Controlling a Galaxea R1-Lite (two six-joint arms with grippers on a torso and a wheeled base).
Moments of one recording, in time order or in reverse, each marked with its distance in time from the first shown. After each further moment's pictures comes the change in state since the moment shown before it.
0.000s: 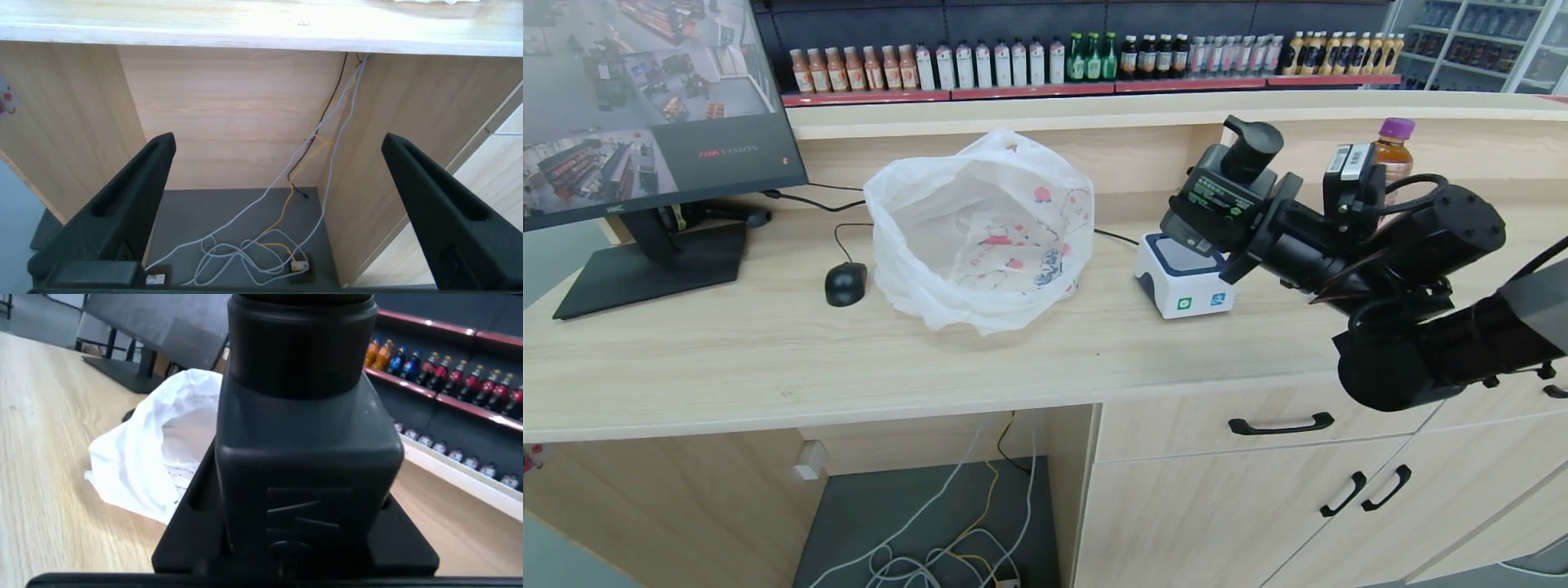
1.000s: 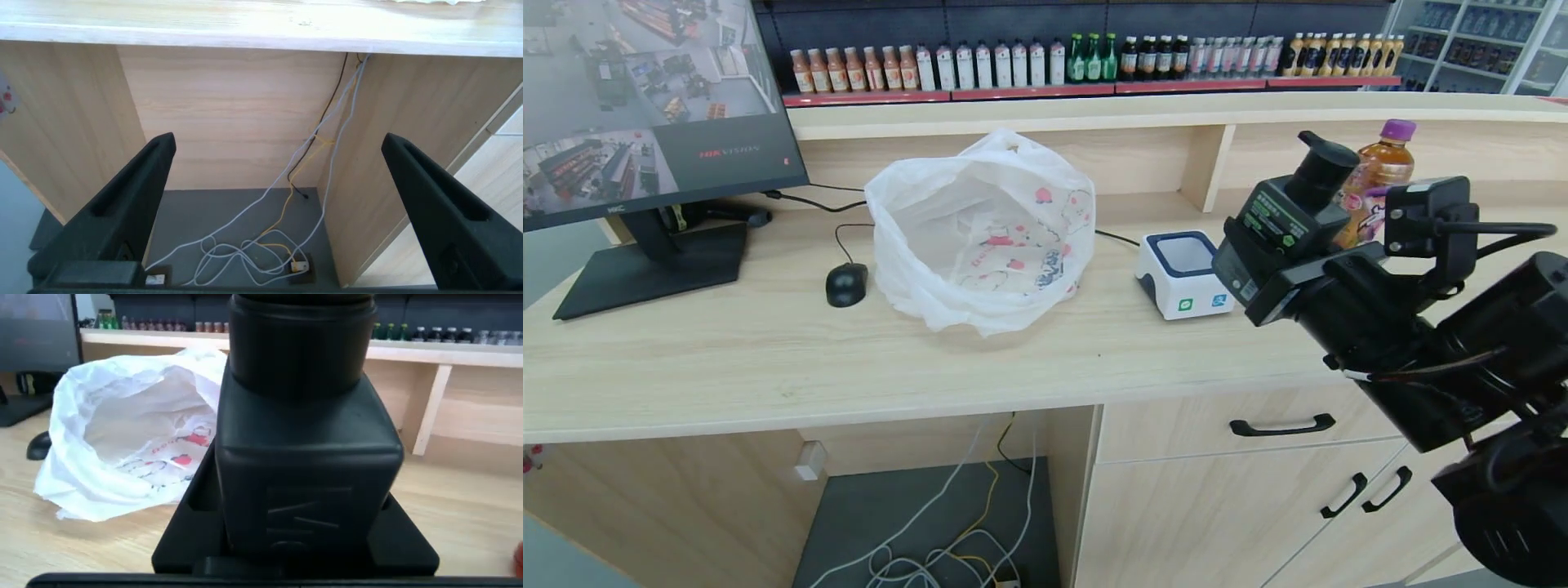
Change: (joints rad) left arm 0.000 0.000 0.000 0.000 0.000 0.000; right arm 0.229 -0.319 0.537 0.002 -0.843 0.002
